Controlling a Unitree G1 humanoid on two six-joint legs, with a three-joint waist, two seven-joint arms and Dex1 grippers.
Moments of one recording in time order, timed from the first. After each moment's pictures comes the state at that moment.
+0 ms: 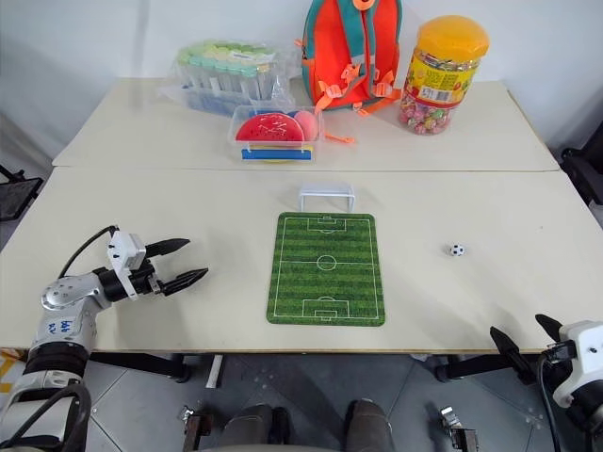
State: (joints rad) left arm -0.45 0.64 0.19 0.72 -0.30 -0.25 -1.14; right arm 0.45 -0.57 -0.63 -0.14 0.46 0.16 0.73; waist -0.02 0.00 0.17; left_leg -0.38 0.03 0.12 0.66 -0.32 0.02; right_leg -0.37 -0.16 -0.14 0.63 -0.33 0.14
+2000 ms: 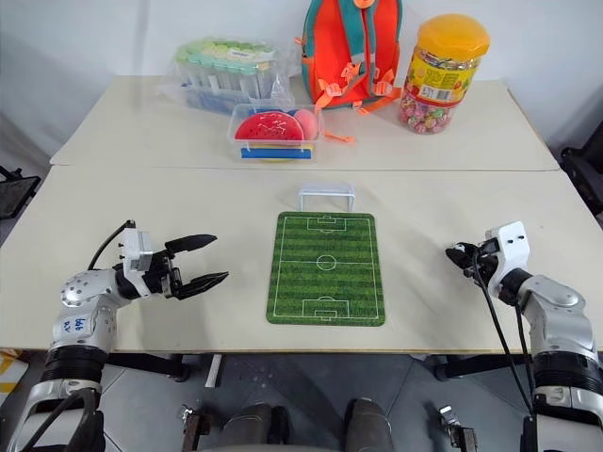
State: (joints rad) left arm -0.40 0.55 0.19 0.46 -0.42 -0.15 -1.29; right arm -0.33 -0.71 -0.25 0.40 0.32 0.24 0.81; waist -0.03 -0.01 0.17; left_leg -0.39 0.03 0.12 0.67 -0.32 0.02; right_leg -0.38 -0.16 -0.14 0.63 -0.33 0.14
